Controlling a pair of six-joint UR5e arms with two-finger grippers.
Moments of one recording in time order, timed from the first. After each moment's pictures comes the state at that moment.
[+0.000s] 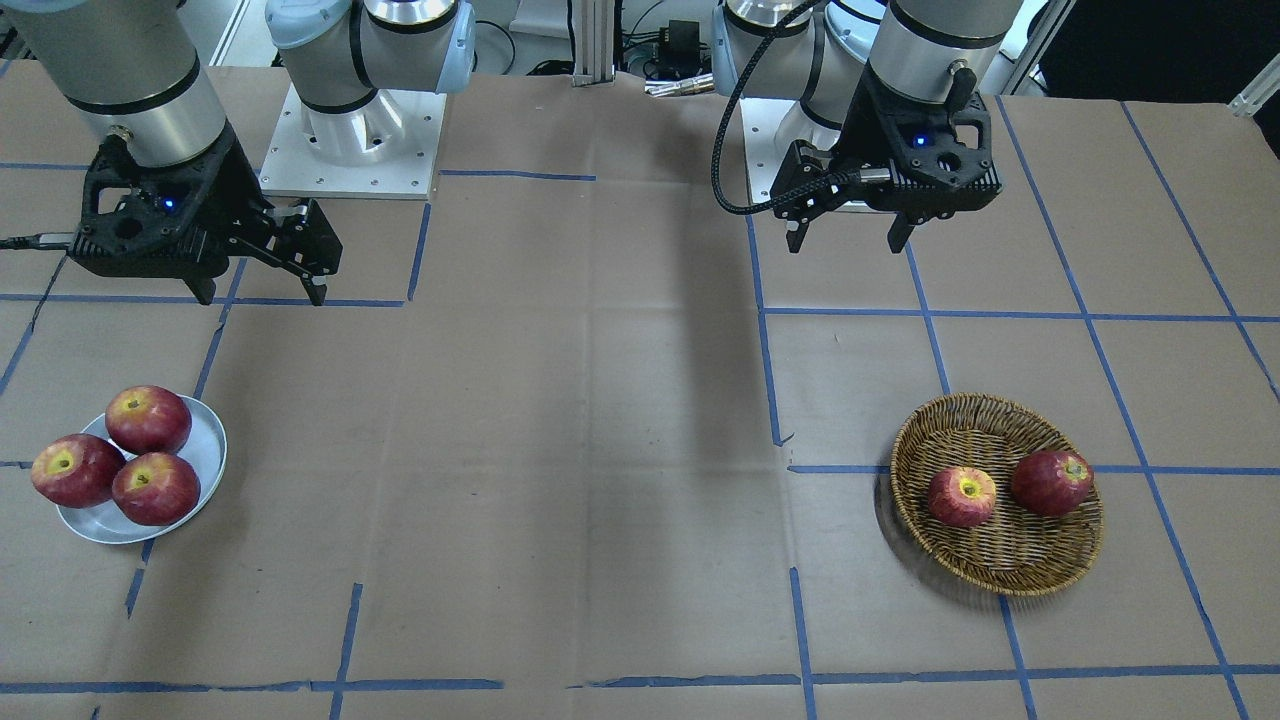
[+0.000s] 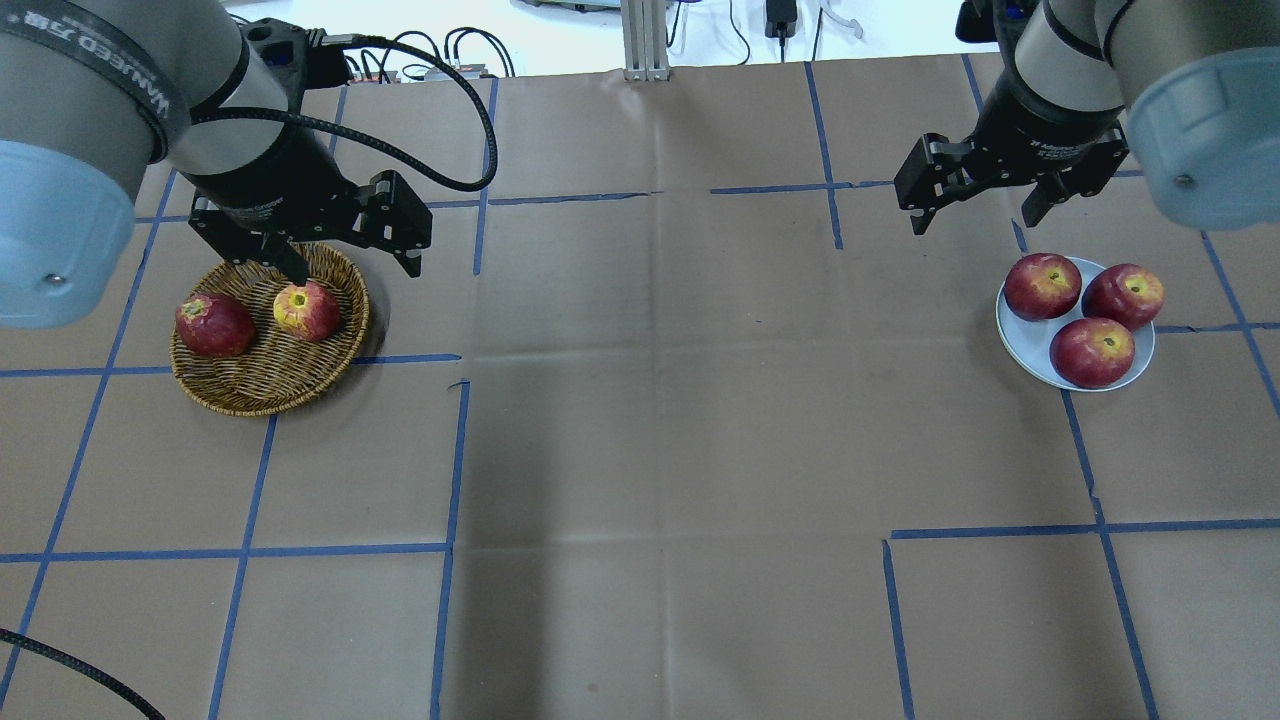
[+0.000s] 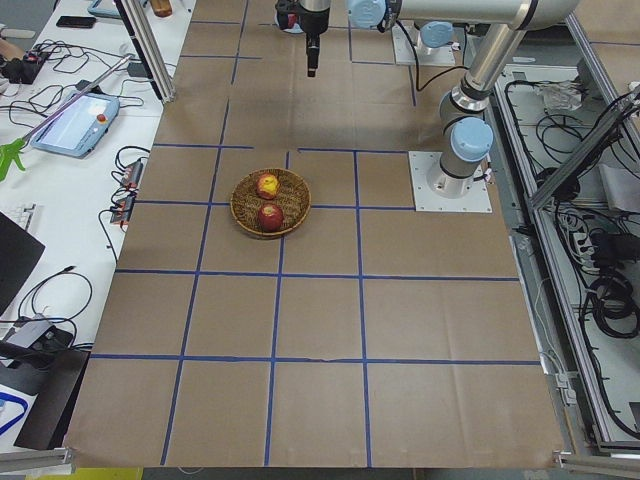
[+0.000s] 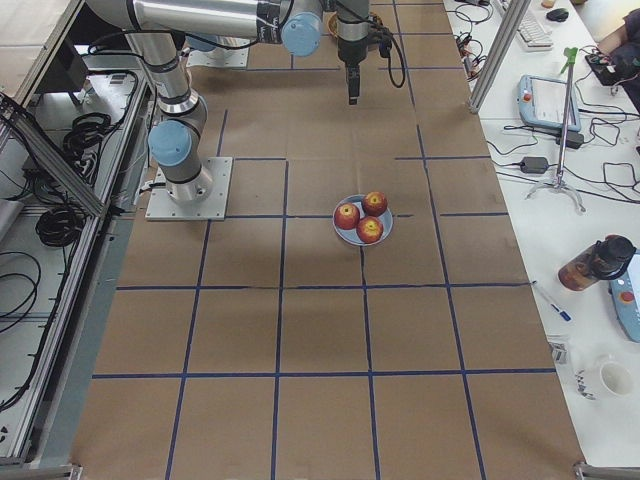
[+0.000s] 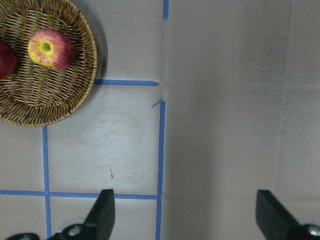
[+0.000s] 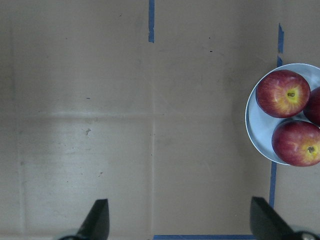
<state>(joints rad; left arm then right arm) -1.60 -1.50 -1.65 -1.50 1.56 -0.06 1.51 -1.57 1.65 -1.73 -1.58 -0.08</state>
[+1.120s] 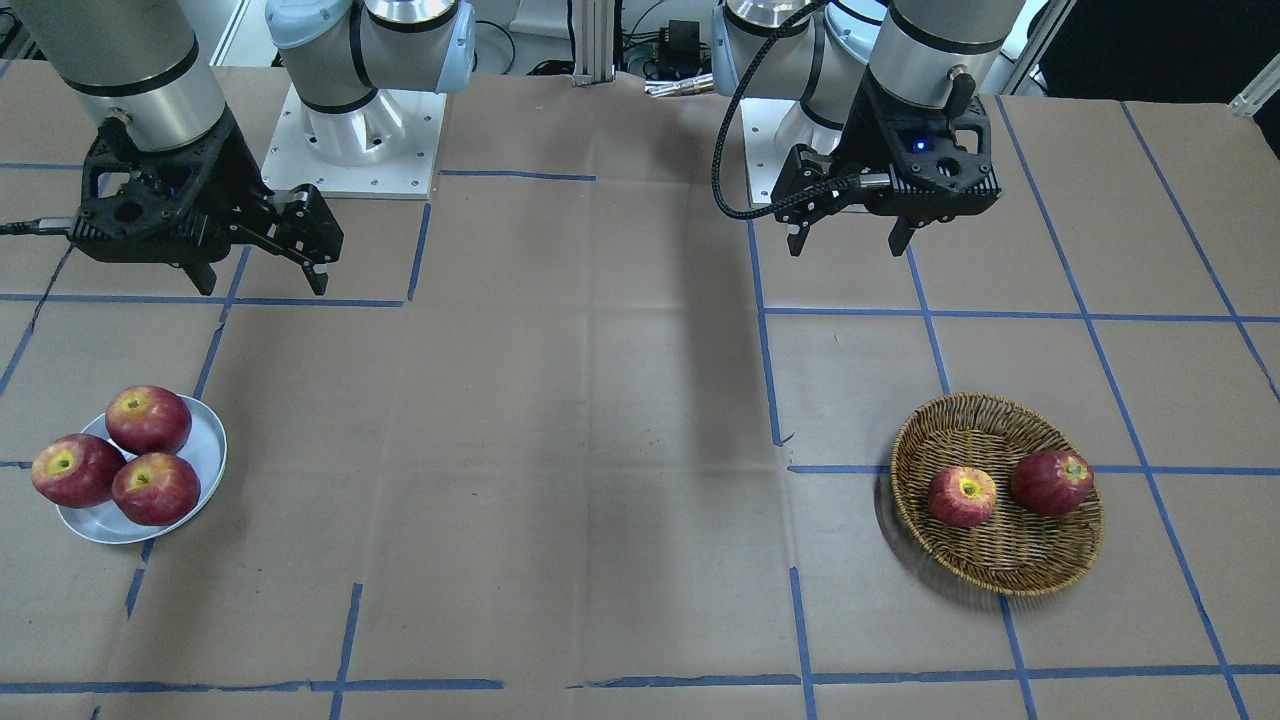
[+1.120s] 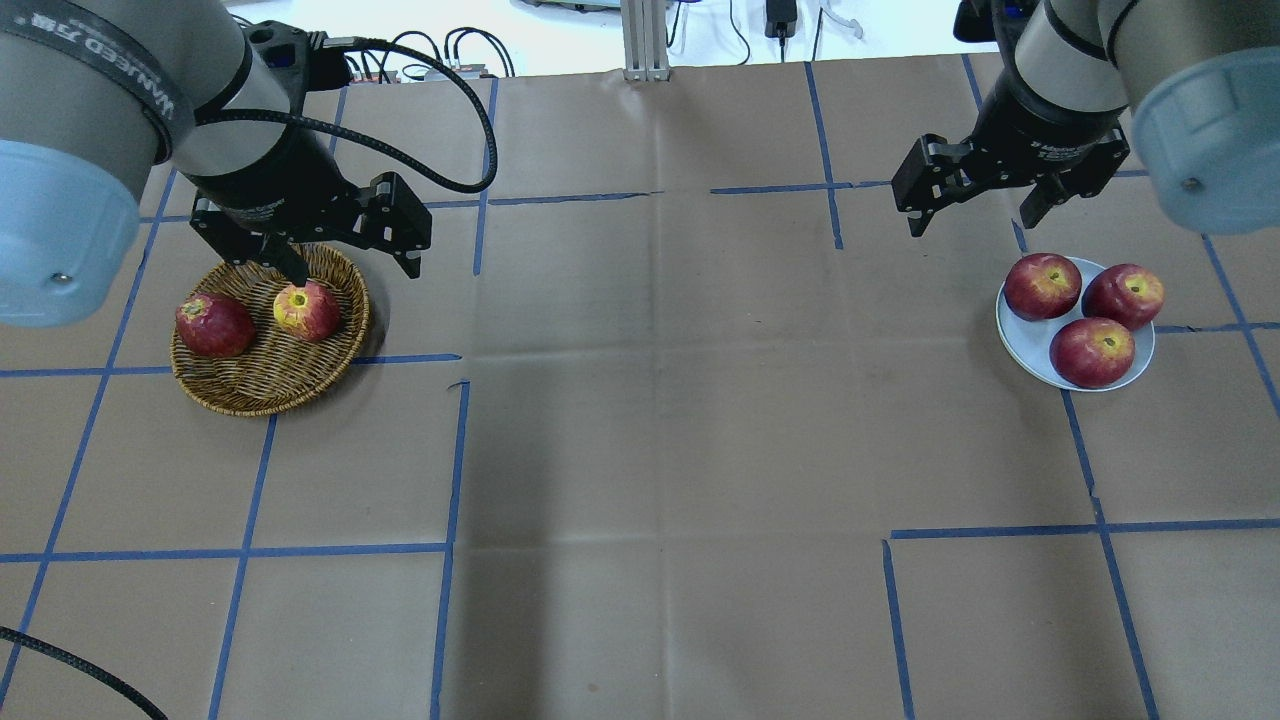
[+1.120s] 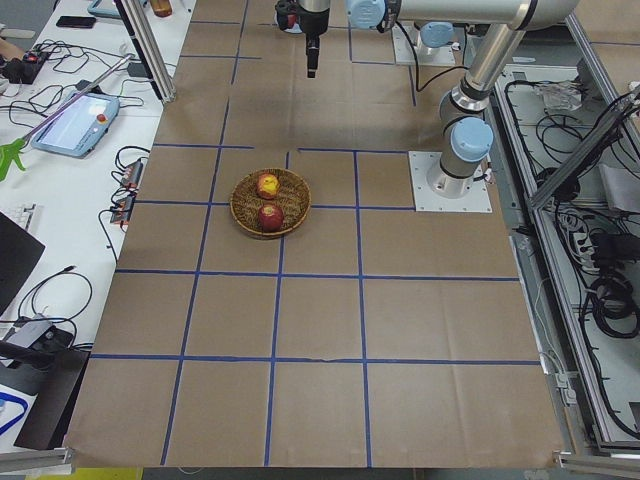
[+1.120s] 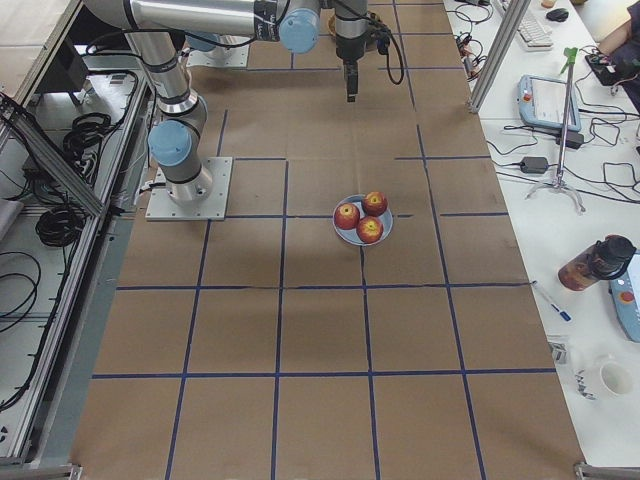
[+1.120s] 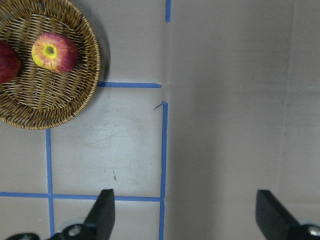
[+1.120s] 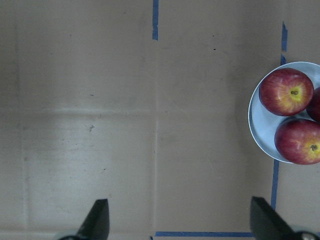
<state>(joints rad) -1.60 -1.51 -1.66 -1.50 1.57 -0.06 1.52 -1.58 1.65 -1.71 -1.57 -0.08</state>
